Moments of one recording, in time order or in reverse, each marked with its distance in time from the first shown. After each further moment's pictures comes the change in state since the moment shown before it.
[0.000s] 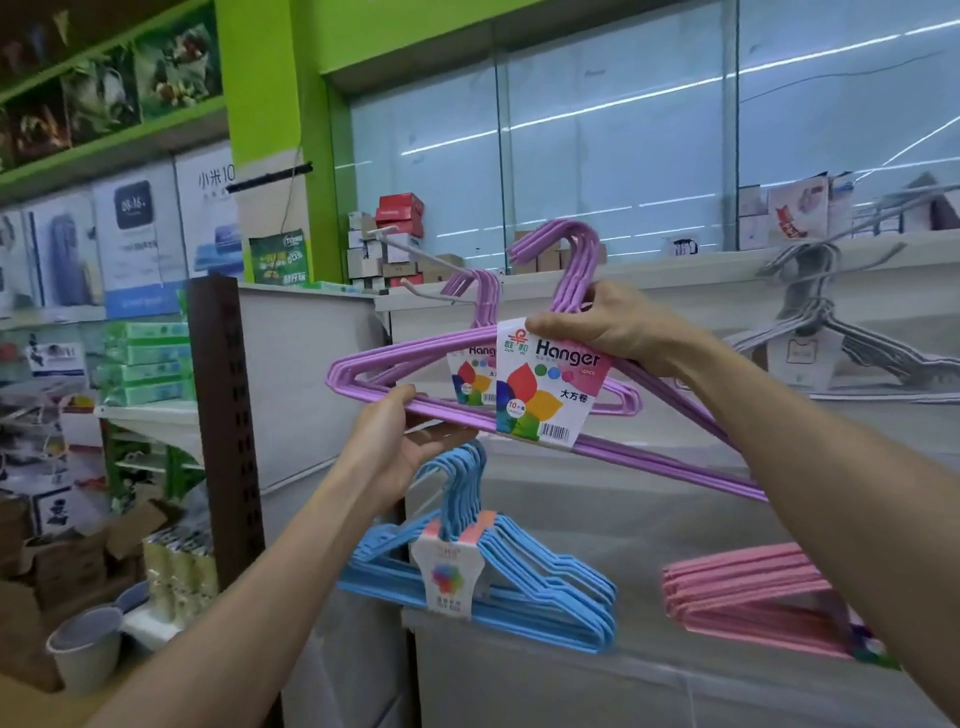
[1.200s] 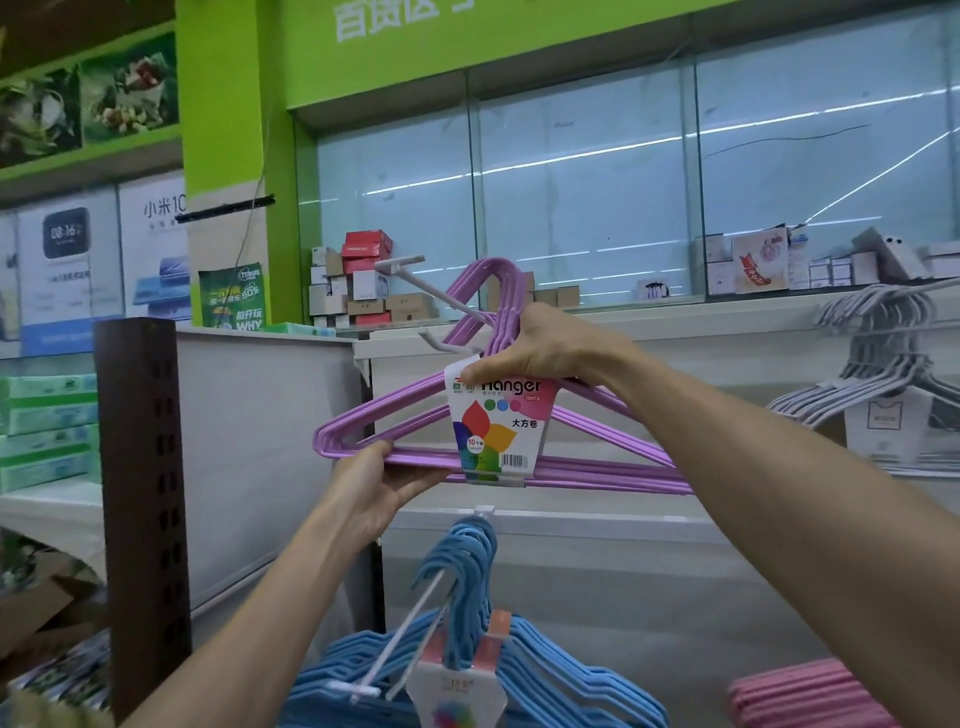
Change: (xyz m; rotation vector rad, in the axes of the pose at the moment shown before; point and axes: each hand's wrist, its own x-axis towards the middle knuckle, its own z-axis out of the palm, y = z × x) left_hand 0.177 0.001 -0.052 -0.088 0.027 -0.101; right_hand 0.144 0.003 0.045 -0.292 -0.065 -0.004
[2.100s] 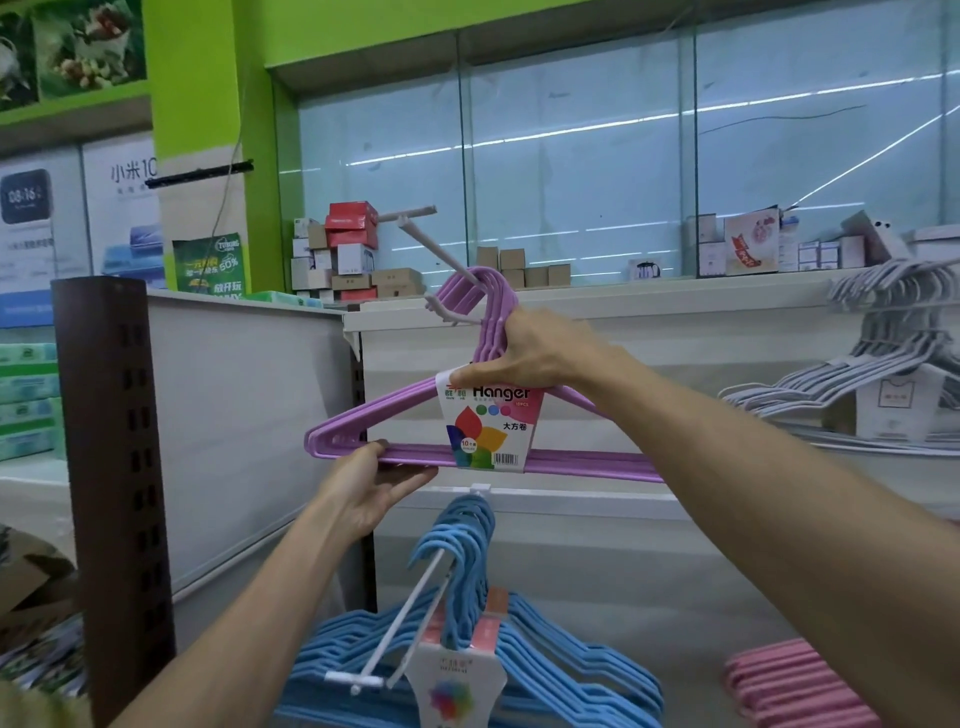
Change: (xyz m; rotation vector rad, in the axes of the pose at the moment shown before) left_hand 0.033 -0.019 -0.027 0.051 -0.016 -0.101; right_hand 0.024 0.027 0.035 -0.584 0.142 0.077
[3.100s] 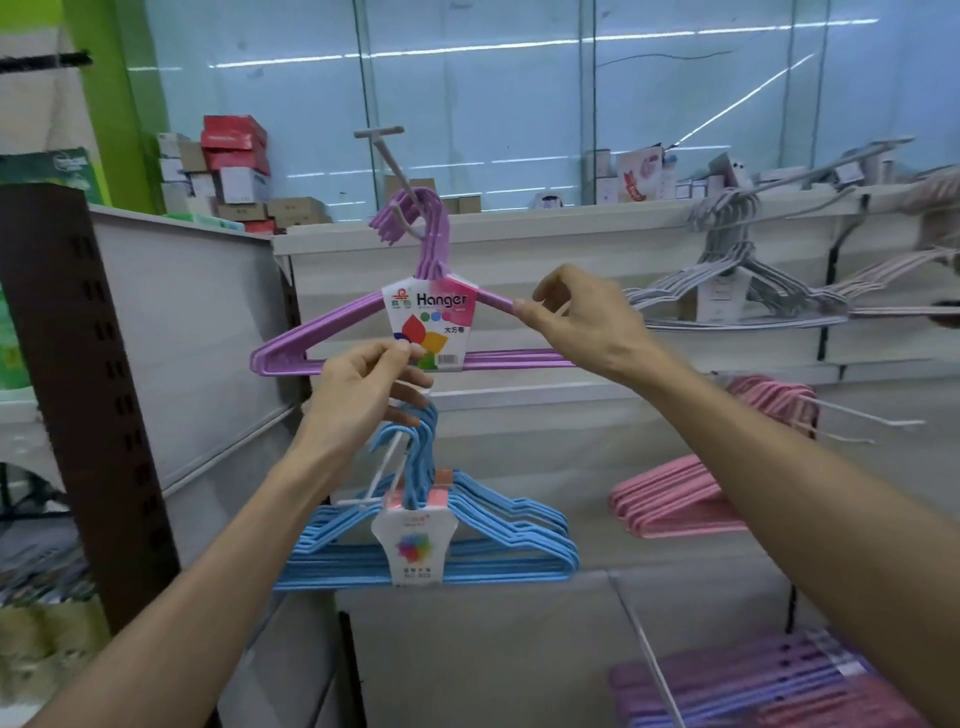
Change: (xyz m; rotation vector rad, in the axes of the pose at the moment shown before) left_hand -0.146 -0.004 0.009 0.607 -0.348 0.472; right_hand -0.166 -0.007 -0.017 0.188 0.321 0.314
